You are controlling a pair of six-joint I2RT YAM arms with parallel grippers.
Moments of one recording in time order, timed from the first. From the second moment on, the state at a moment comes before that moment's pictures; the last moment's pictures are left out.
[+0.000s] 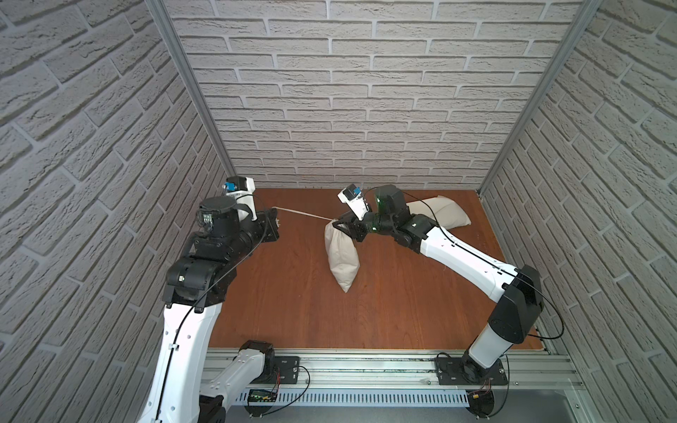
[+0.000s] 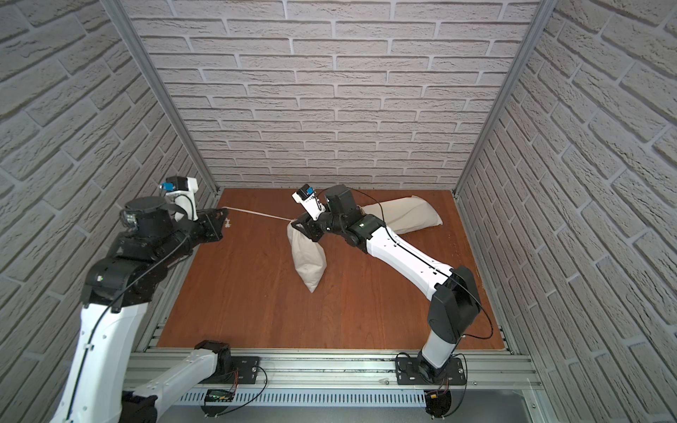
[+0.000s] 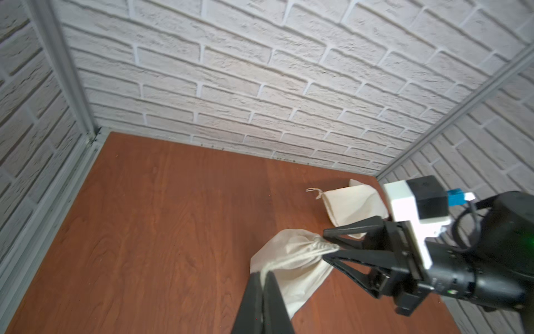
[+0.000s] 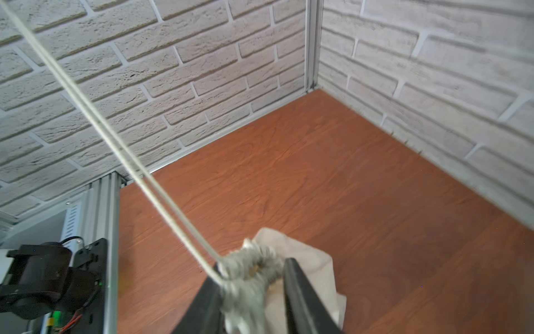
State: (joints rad) left arm -0.12 0.93 1.40 -0.89 0.06 -0.34; right arm 0.73 1.70 1.52 -0.29 -0.41 0.01
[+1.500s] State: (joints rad) left arm -0.18 0.56 0.88 -0.65 -0.02 -0.48; right arm 0.45 2.05 1.52 -0.44 0.52 -0.22
